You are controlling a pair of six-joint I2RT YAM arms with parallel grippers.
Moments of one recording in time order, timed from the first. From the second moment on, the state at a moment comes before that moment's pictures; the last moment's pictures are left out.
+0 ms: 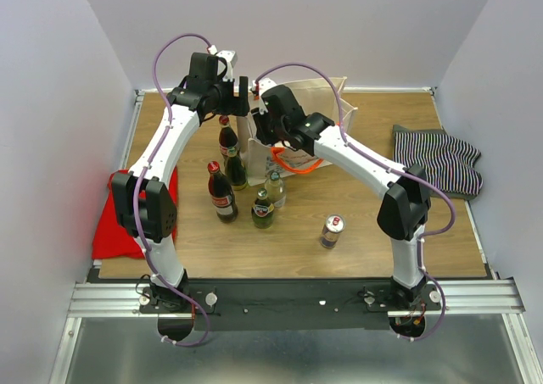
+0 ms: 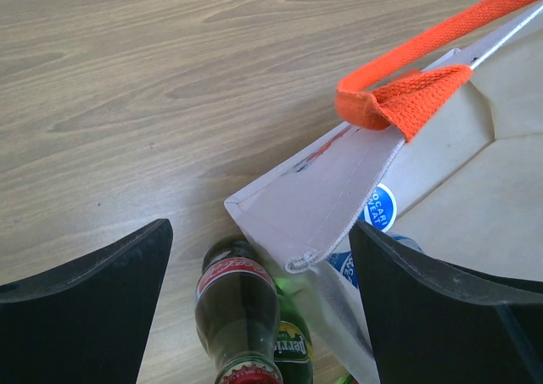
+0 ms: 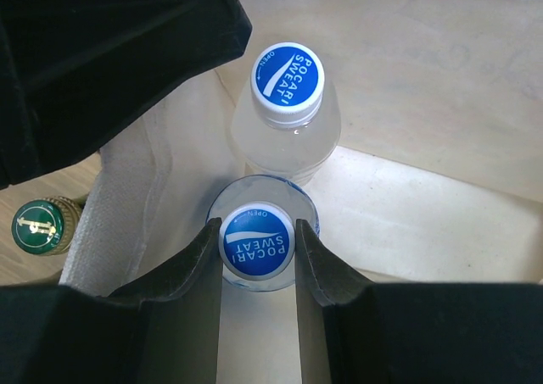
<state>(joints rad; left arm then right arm) -0.24 1.82 1.80 -0.61 0.16 -0.12 0.78 2.00 1.89 -0.50 0.15 0.12</state>
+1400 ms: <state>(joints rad) -0.24 1.82 1.80 -0.61 0.17 -0.12 0.79 1.90 1.95 -0.46 0.30 0.21</state>
